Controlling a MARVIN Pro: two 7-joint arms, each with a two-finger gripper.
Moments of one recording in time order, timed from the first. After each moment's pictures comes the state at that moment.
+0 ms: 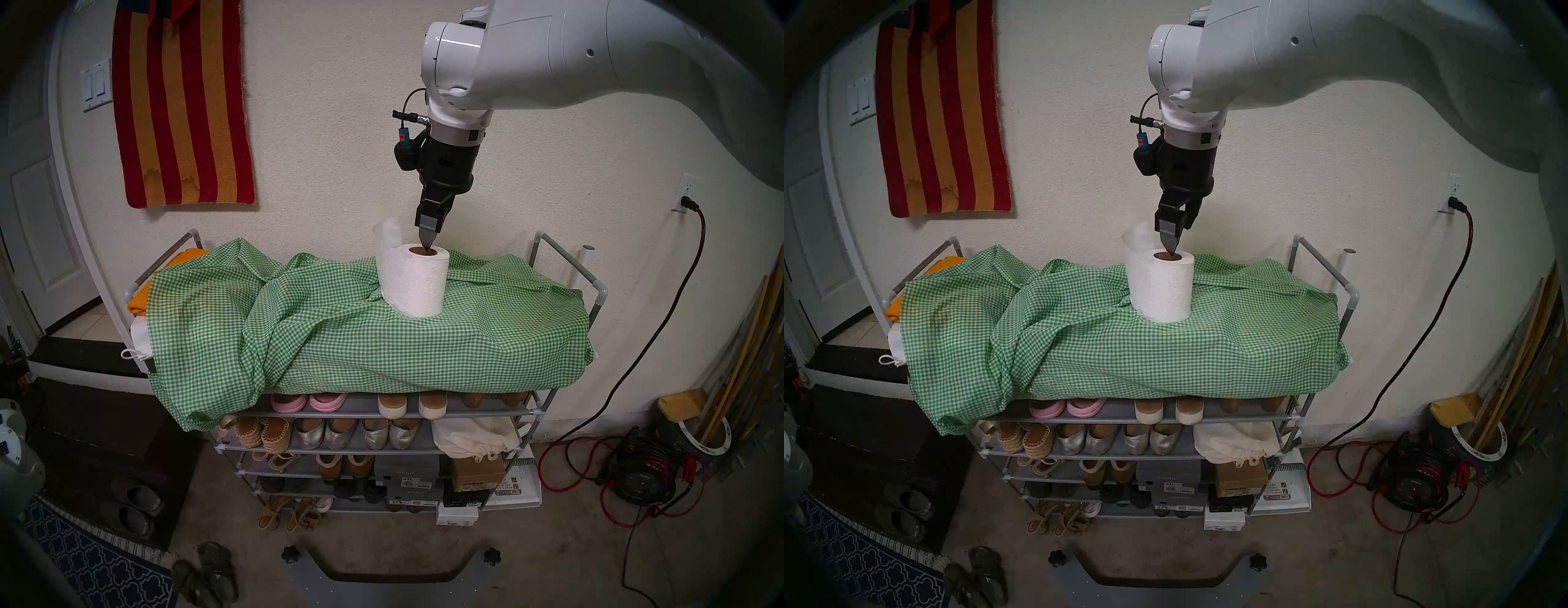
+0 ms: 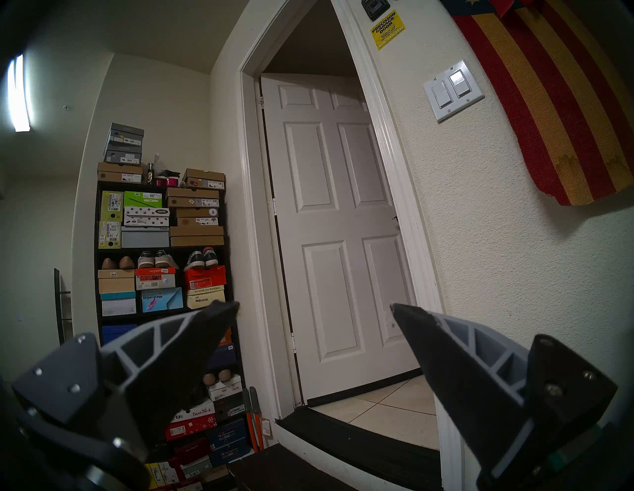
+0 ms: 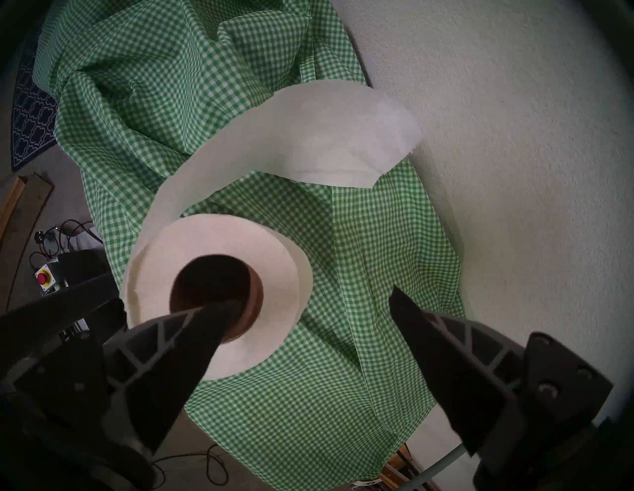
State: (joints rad) left arm 2.66 -0.40 -2.15 -1.49 -0.92 -0.78 0.83; right arm 0.75 -1.54 -0.94 -0.92 1.39 0.78 1.05
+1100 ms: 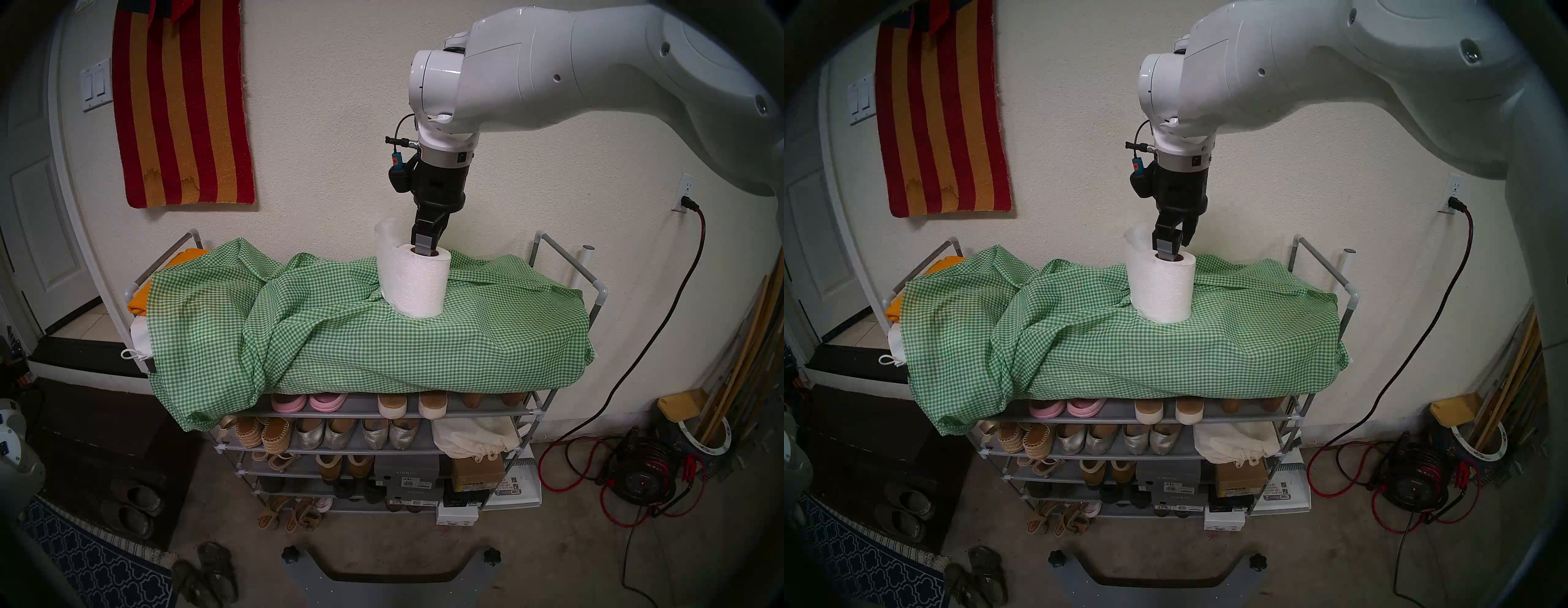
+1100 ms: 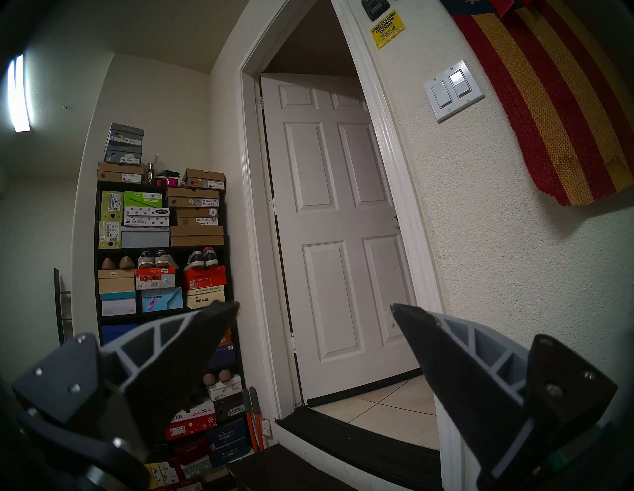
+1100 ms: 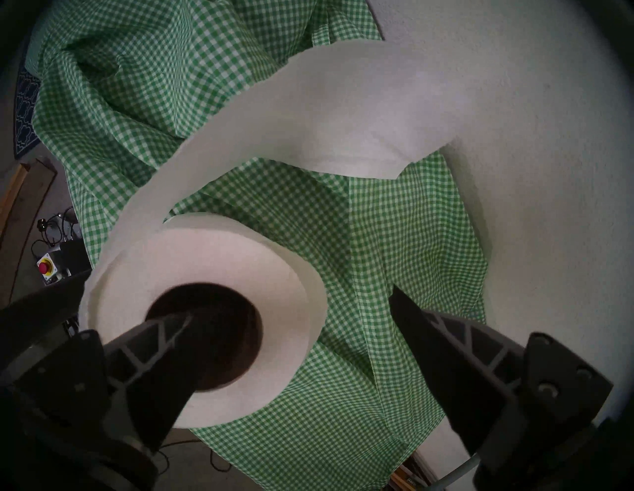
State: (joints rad) left arm 2.66 -0.40 -2.15 -1.49 -0.92 -0.78 0.83; right arm 0.69 -1.60 -1.03 -0.89 1.43 0.76 1.07
